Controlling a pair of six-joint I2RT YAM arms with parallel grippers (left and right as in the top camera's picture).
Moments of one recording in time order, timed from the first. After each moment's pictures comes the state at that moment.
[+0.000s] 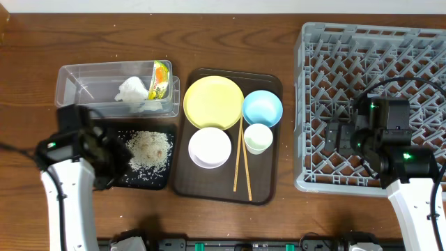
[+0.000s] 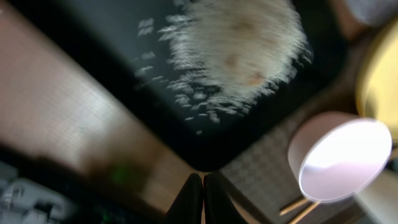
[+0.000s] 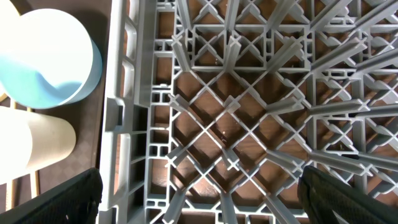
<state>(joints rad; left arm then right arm) 0.35 1.20 1.00 -1.28 0.17 -0.53 0.02 1.09 0.95 -0.87 -0.03 0.10</state>
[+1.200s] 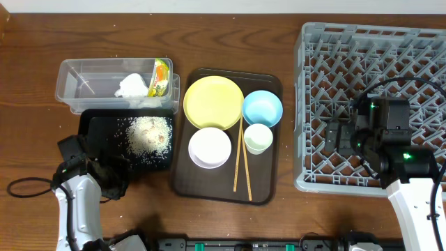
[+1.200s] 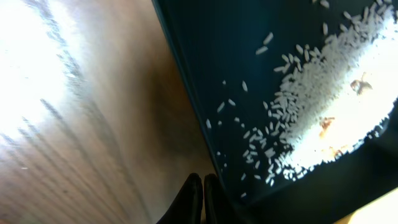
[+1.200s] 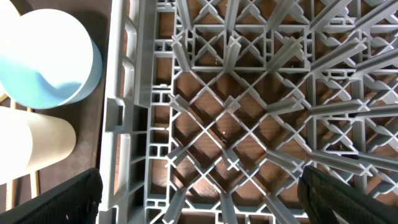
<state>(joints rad) 0.50 1.22 0.60 -0.75 0.30 -0.81 0.02 1.09 0.95 -0.87 -0.03 0.10</state>
